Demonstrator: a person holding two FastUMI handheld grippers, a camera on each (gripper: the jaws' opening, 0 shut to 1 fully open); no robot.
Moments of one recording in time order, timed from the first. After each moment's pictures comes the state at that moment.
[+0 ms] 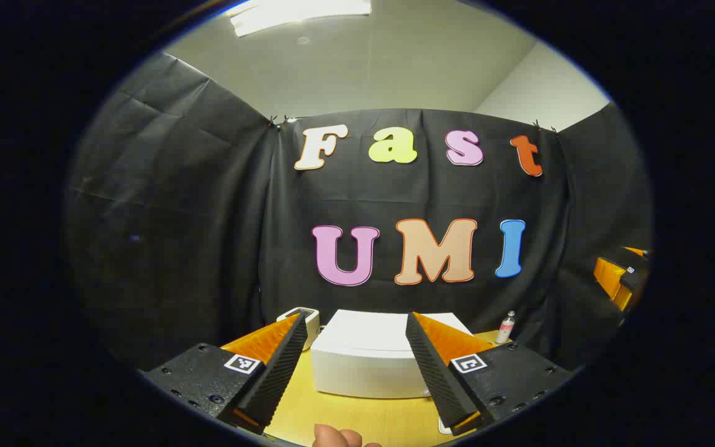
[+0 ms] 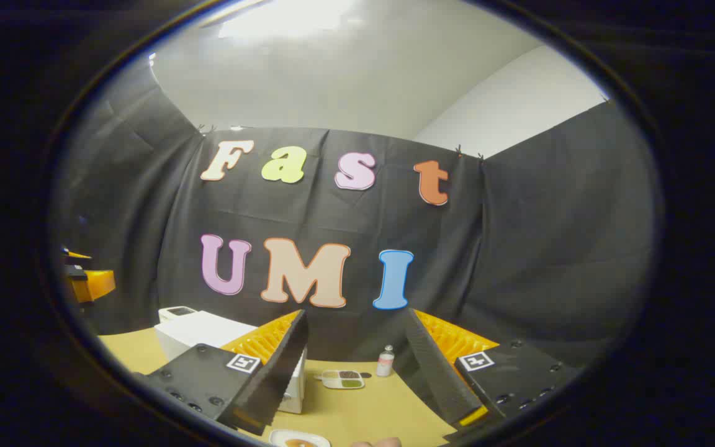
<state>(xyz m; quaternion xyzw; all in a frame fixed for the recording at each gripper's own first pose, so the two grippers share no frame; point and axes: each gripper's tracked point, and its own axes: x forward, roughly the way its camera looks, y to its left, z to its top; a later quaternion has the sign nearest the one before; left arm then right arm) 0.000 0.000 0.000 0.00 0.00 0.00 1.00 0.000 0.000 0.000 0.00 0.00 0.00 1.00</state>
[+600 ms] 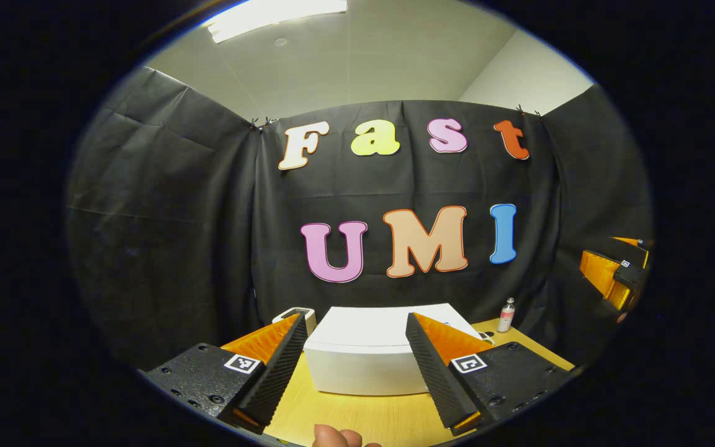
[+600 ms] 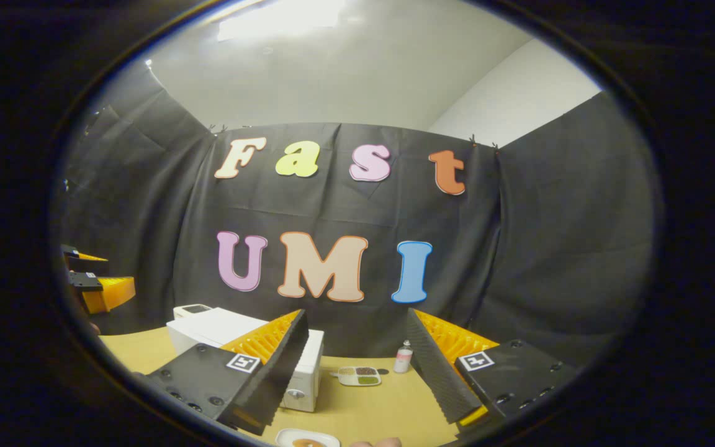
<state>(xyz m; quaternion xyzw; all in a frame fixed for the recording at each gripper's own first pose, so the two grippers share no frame) 0.005 -0.024 -0.015 0.04 0.01 -0.02 1.00 0.008 0.020 -0.018 0.01 0.01 0.04 1.00</state>
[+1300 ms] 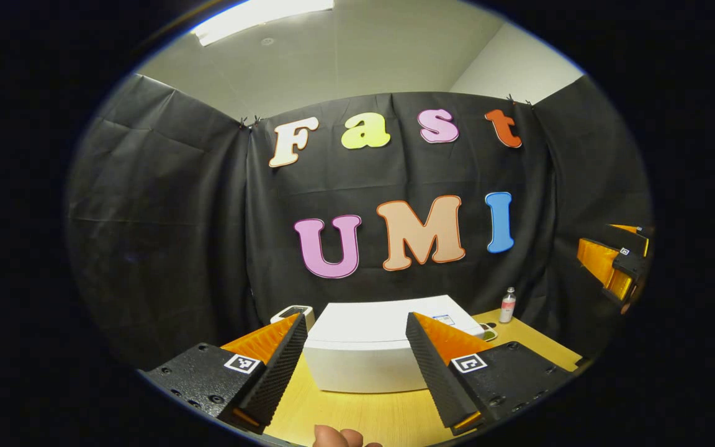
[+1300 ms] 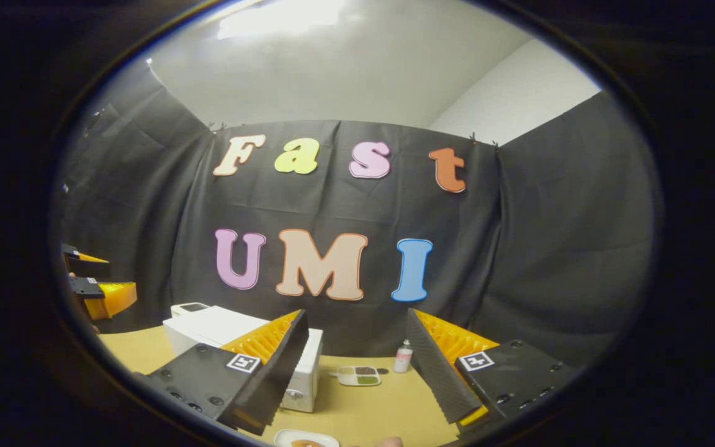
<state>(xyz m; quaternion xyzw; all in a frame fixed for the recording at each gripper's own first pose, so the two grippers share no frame) 0.013 -0.030 -0.029 0.05 0.02 -0.03 1.00 0.018 0.015 -0.027 0.01 0.01 0.04 1.00</state>
